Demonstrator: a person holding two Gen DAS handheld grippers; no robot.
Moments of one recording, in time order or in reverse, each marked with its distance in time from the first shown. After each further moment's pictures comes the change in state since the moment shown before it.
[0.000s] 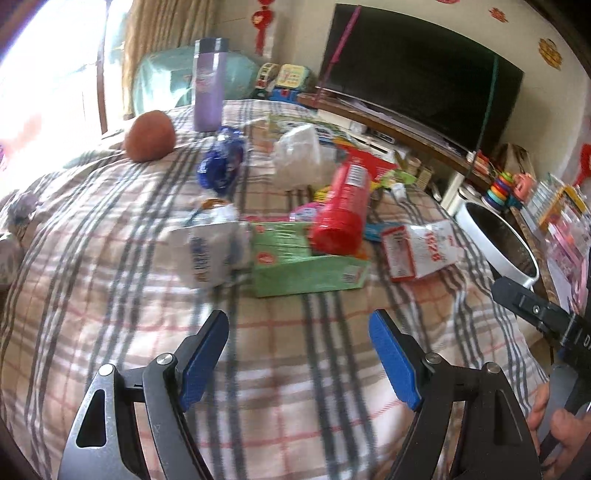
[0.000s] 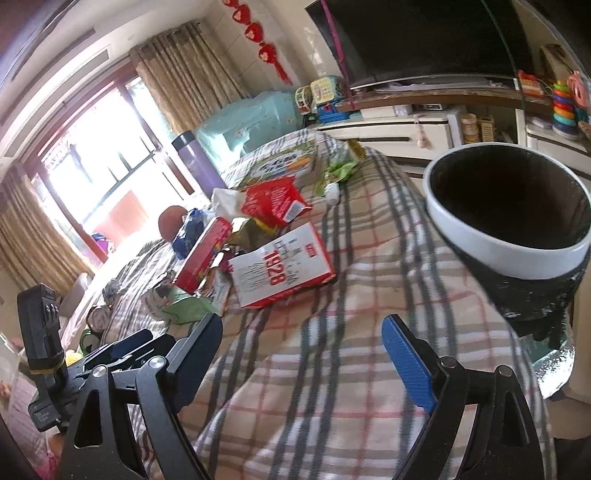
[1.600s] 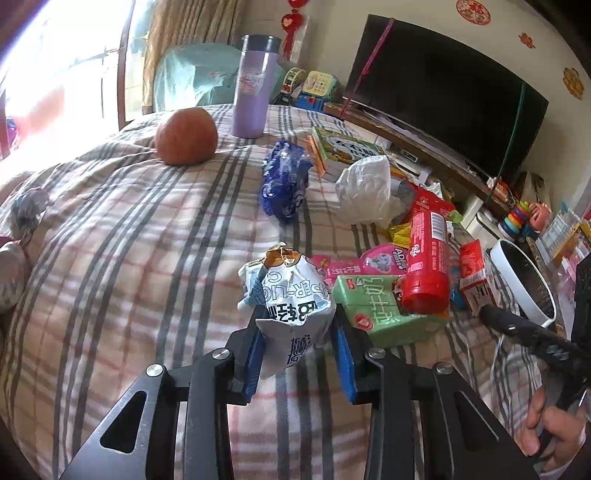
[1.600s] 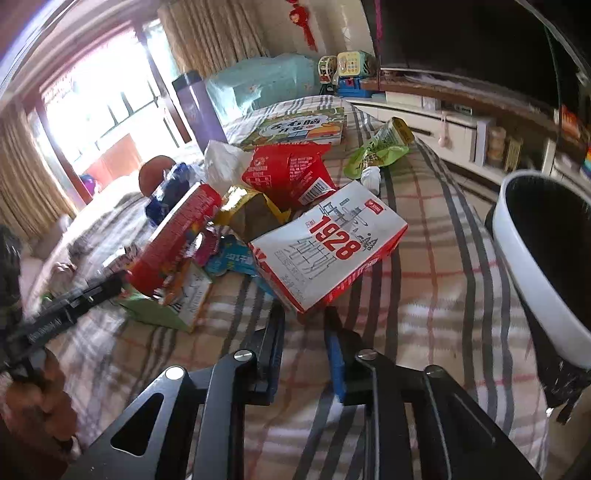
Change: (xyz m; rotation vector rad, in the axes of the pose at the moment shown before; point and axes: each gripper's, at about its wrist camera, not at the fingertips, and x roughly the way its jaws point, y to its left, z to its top) left arm 0.035 0.068 0.035 -0.069 -0.028 0.012; right arm 0.069 0.022 0.021 -0.146 0.138 -0.060
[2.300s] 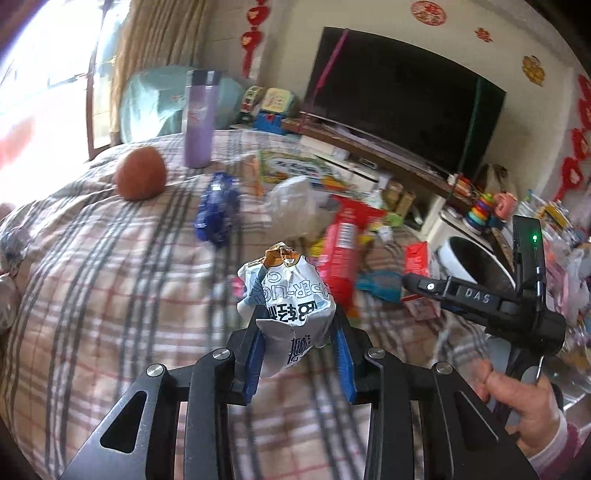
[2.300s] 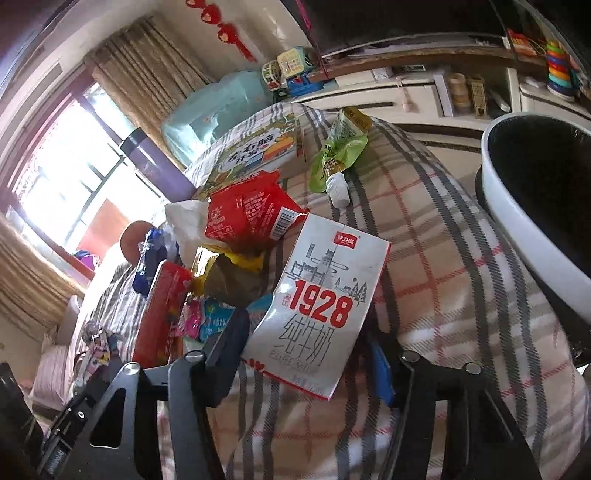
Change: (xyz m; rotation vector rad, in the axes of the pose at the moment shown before) left arm -0.037 -0.046 -0.005 0.113 -0.050 -0.122; right arm 0.013 -0.024 0.017 0.284 -0.030 0.022
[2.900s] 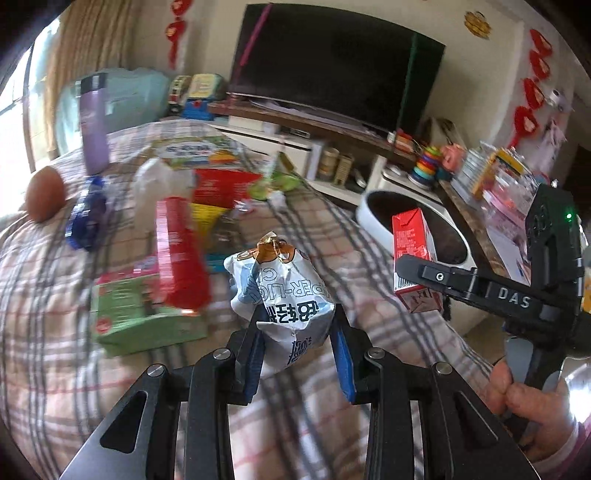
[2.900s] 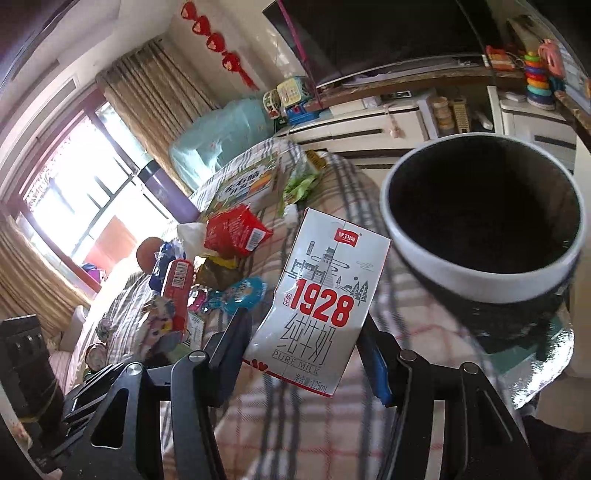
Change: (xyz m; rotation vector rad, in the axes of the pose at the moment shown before) left arm 0.052 -0.088 -0.001 0.162 0.102 -0.155; right arm -0.084 -0.048 -0.016 0.006 -0.104 0.015
